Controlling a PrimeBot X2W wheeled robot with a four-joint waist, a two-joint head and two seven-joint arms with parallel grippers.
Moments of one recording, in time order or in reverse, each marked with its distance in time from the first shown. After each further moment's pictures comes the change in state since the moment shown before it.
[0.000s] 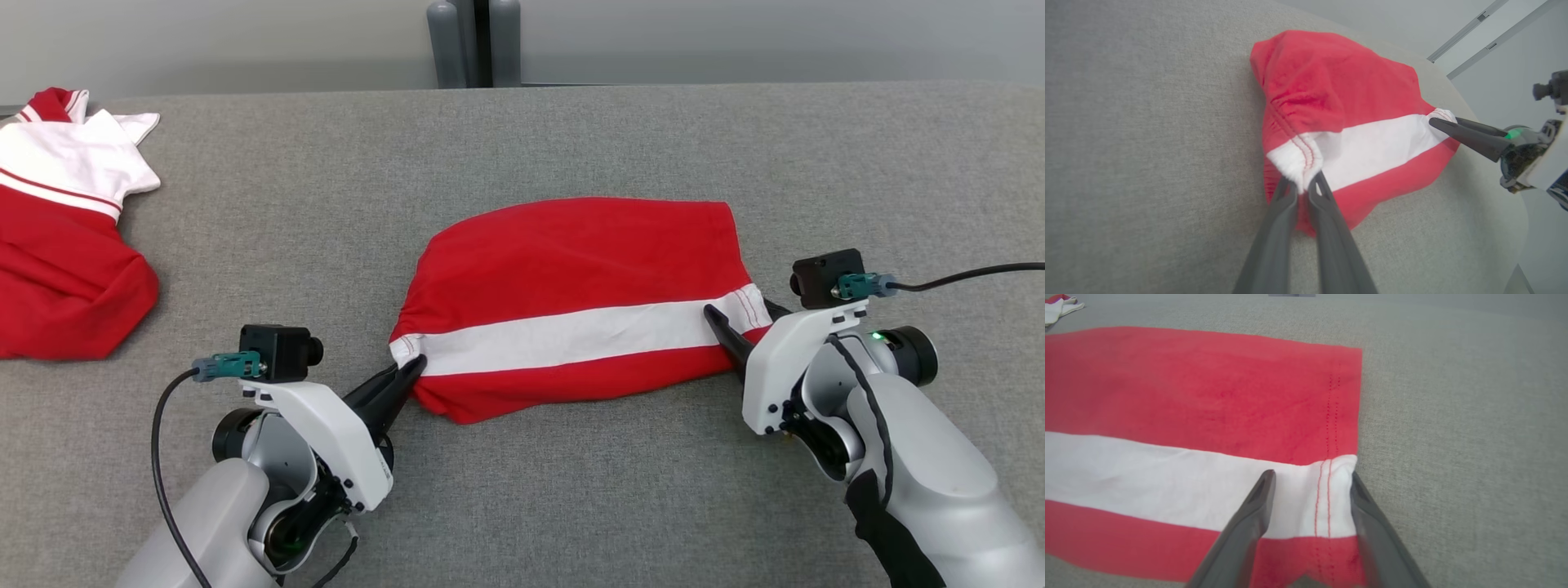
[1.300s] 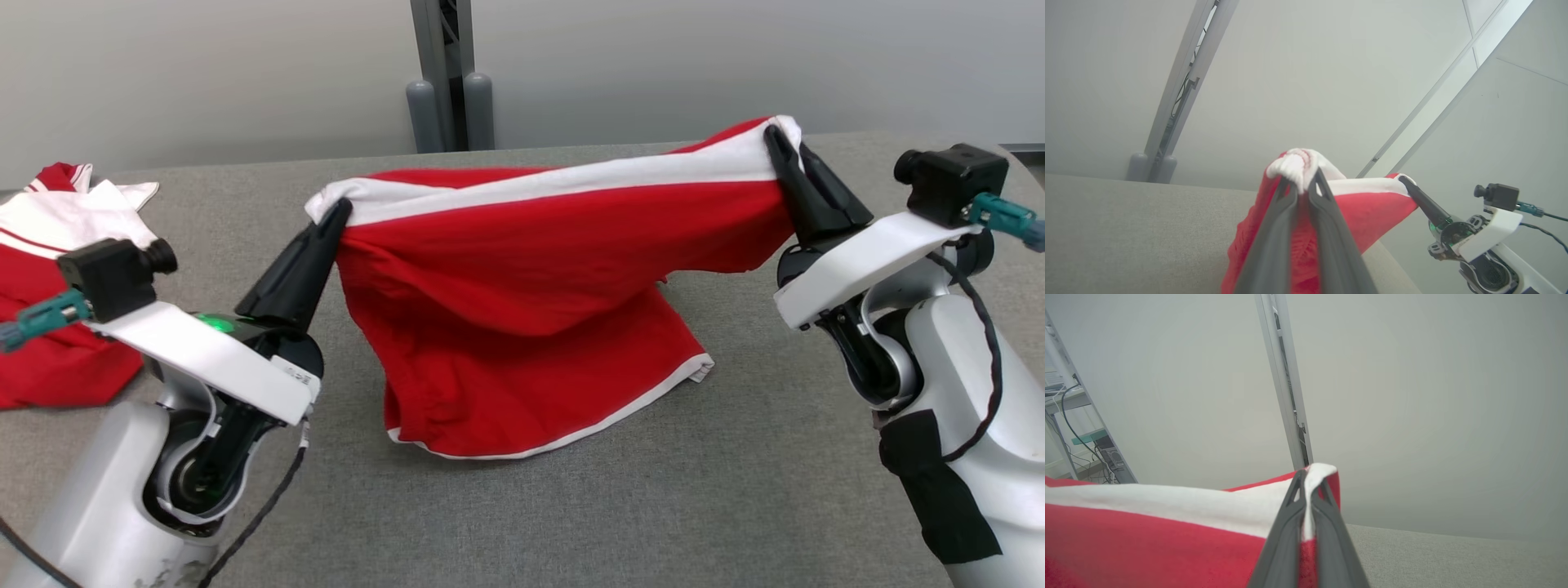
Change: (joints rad) left arm 0.016 0.062 0.198 -0.361 -0.189 0.044 -0.117; right arm -0.019 -0.037 -0.099 -0.328 0.095 0.000 -0.215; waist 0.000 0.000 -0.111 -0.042
